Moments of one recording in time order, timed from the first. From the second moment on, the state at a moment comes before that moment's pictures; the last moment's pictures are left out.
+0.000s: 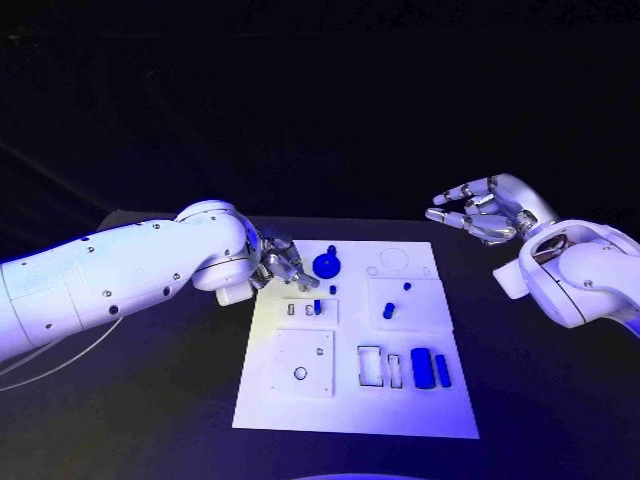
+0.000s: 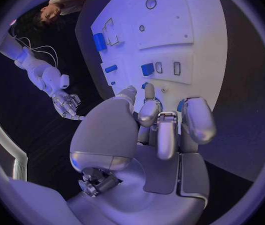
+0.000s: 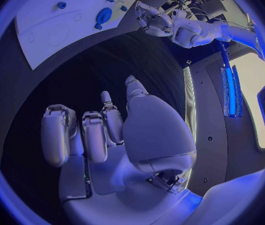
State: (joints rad) left arm 1.28 -0.72 0.00 1.47 -0.96 0.13 -0.59; left_hand 1.22 -0.03 0.13 0.29 0.20 0.98 0.07 0.47 0.41 1.31 -0.01 1.23 1.11 1.46 -0.06 1.54 1.31 0.09 1.42 0.02 1.33 1.09; right arm 1.32 -1.00 -0.12 1.65 -0.82 -0.60 0.03; right_hand 1.32 -0.06 -0.03 0.22 0.25 0.94 0.16 0.15 0.14 1.38 0.08 1.39 1.31 1.46 0.01 1.54 1.31 0.05 1.45 0.11 1.39 1.31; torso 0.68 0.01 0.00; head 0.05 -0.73
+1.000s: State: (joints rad) left arm 1.28 -0.61 -0.03 1.40 -1.00 0.20 -0.69; left_hand 1.13 -0.04 0.04 0.29 0.20 0.95 0.06 0.51 0.45 1.32 -0.01 1.24 1.11 1.46 -0.06 1.56 1.31 0.09 1.43 0.02 1.36 1.15; right arm 1.32 -0.99 -0.12 1.63 -0.84 -0.61 -0.02; right_hand 1.32 -0.06 -0.04 0.22 0.27 0.94 0.16 0.16 0.13 1.38 0.08 1.39 1.31 1.47 0.01 1.54 1.31 0.05 1.45 0.11 1.38 1.31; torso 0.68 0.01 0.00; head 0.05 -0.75
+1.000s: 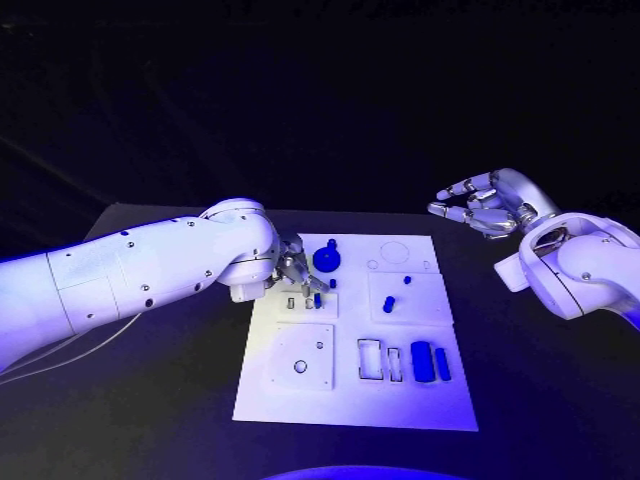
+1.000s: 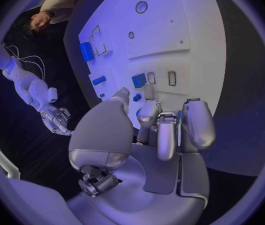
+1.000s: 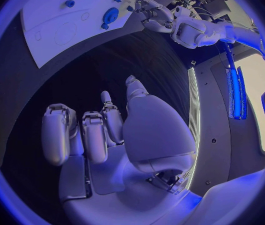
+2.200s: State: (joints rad) left arm 1.28 -0.58 -0.04 1.37 -1.00 0.24 -0.70; left_hand 1.16 -0.02 0.03 0.29 0.20 0.94 0.07 0.52 0.47 1.31 -0.01 1.22 1.10 1.46 -0.06 1.56 1.31 0.09 1.43 0.02 1.37 1.16; right arm 1.32 -0.97 -0.12 1.62 -0.84 -0.60 -0.04; right_hand 1.32 -0.06 -0.04 0.23 0.27 0.94 0.16 0.16 0.13 1.38 0.08 1.39 1.31 1.47 0.01 1.54 1.31 0.05 1.45 0.11 1.38 1.31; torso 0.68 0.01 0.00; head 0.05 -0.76
